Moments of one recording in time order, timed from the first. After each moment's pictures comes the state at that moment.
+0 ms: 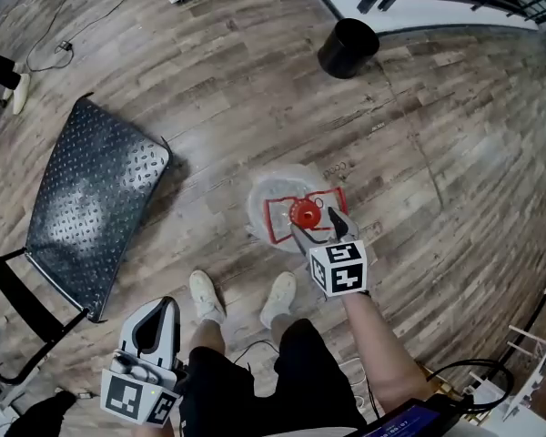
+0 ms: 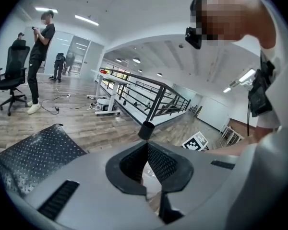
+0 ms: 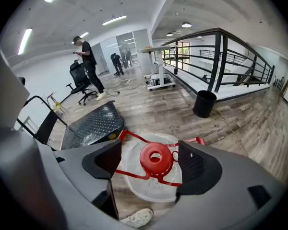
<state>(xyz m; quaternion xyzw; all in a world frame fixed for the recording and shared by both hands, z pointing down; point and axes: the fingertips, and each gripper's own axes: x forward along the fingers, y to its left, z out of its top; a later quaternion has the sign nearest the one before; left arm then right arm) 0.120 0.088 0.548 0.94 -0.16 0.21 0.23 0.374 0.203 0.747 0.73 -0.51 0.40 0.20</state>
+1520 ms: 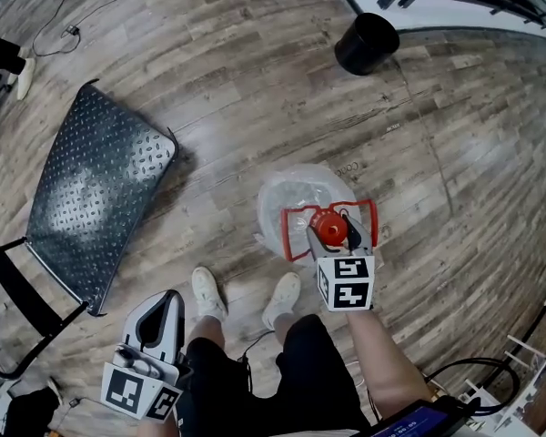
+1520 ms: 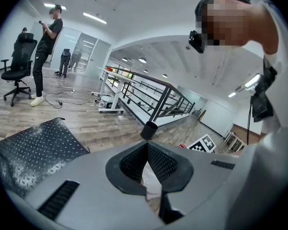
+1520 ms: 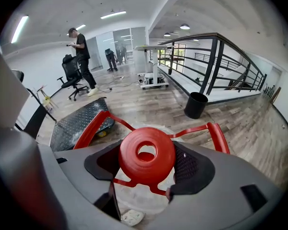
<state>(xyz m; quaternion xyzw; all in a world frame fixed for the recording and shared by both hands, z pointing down) 0.131 0.073 0.578 0.93 -0.18 0.21 0.26 0.383 0.207 0.753 0.76 -0.47 0.39 0.24</state>
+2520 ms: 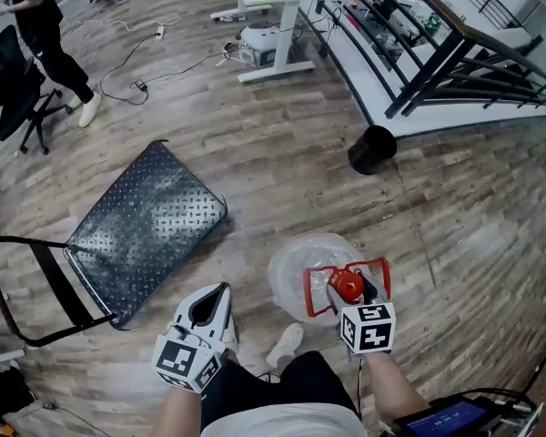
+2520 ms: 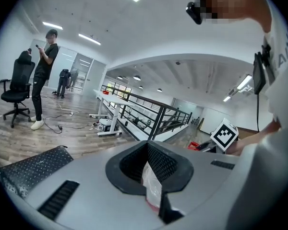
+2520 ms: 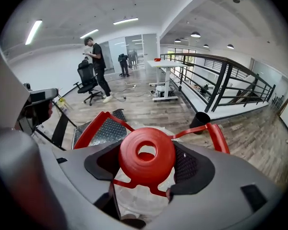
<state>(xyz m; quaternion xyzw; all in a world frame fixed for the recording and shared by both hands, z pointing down) 0.114 0.045 0.432 0.95 -0.19 0.13 0.20 0.326 0.188 0.521 0.73 -0.52 0.37 0.25</state>
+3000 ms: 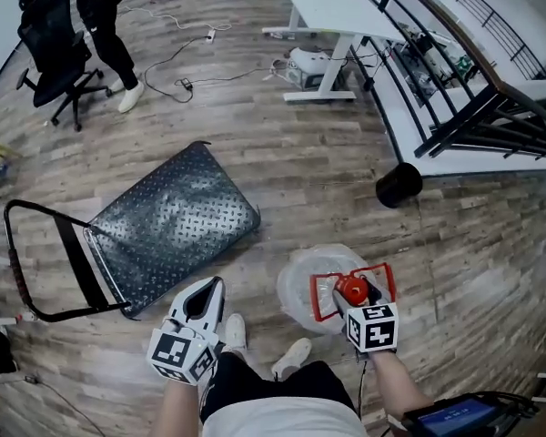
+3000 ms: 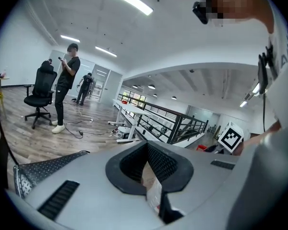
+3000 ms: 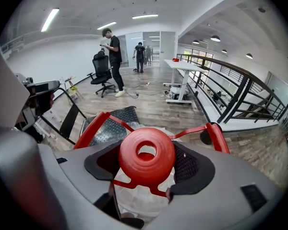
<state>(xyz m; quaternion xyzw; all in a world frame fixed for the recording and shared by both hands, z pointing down) 0.009 -0.020 0.415 0.93 -0.29 0.09 0.20 0.267 0.120 0.509 0.68 -0.57 0.34 0.30</state>
